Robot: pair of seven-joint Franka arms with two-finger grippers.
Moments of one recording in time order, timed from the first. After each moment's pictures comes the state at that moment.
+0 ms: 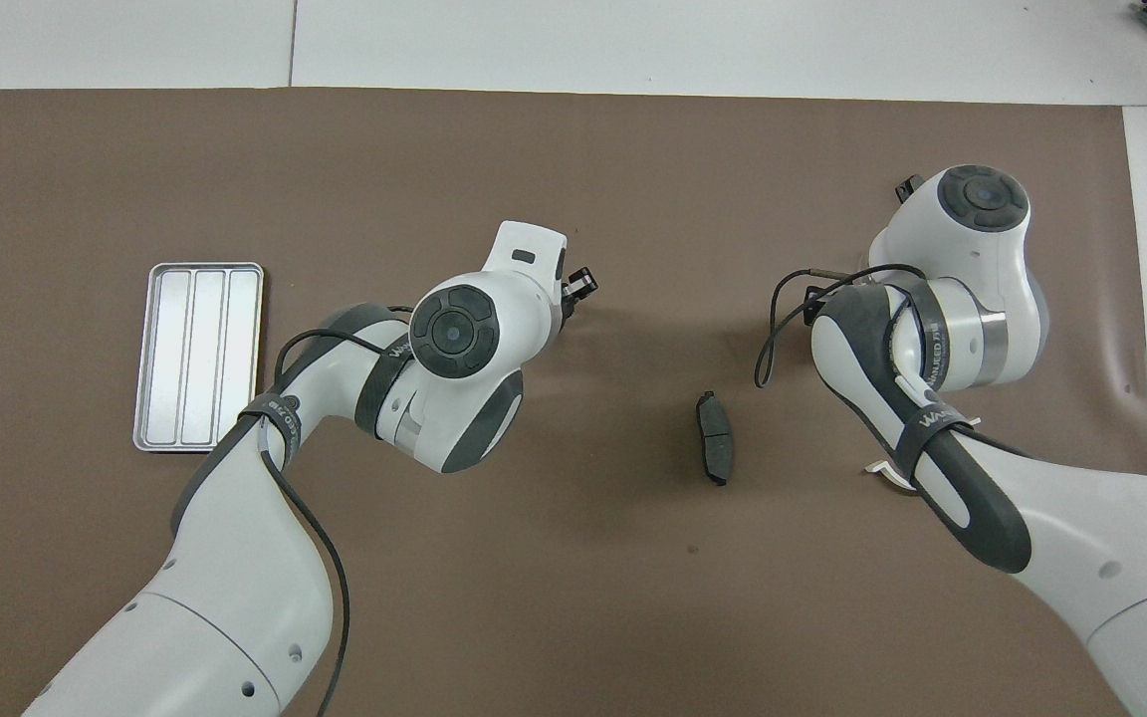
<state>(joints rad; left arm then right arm) -0.52 0.51 -0.11 -1.78 0.01 2.66 -1.05 0.18 0.42 -0.09 -1.79 -0.01 2.11 0.40</state>
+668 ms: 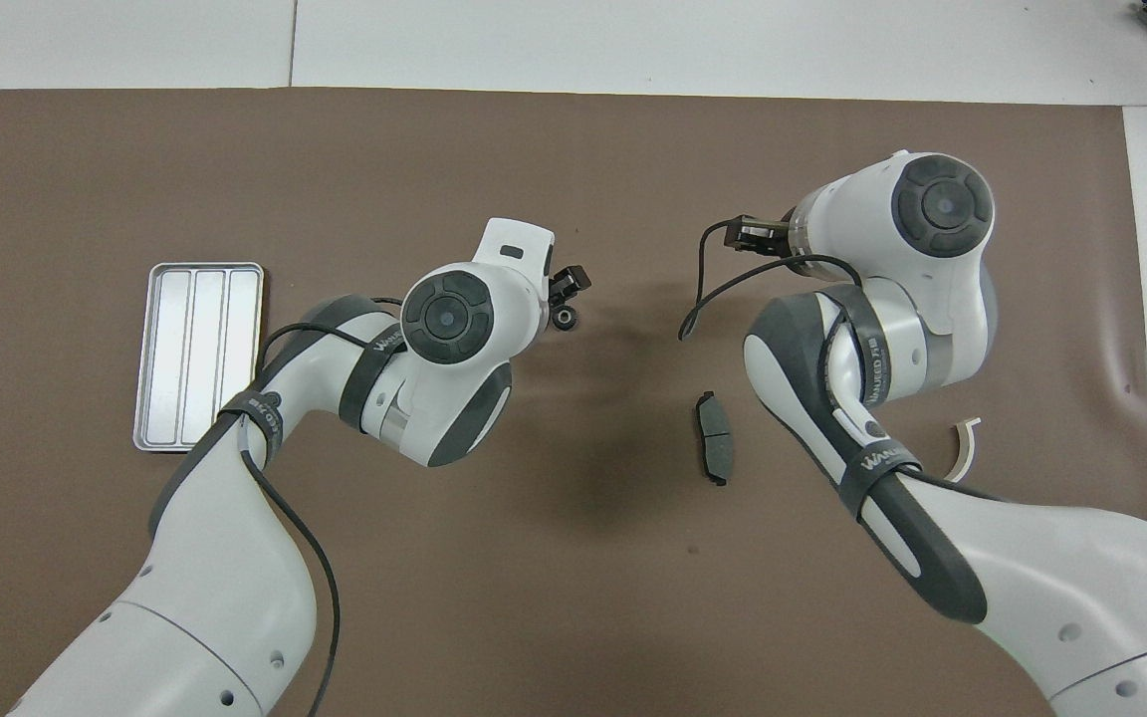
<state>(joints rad) -0.50 0.46 -0.07 -1.77 0.03 2.54 -1.04 0.34 0.41 -0.07 -1.74 -0.01 2.42 0.45</state>
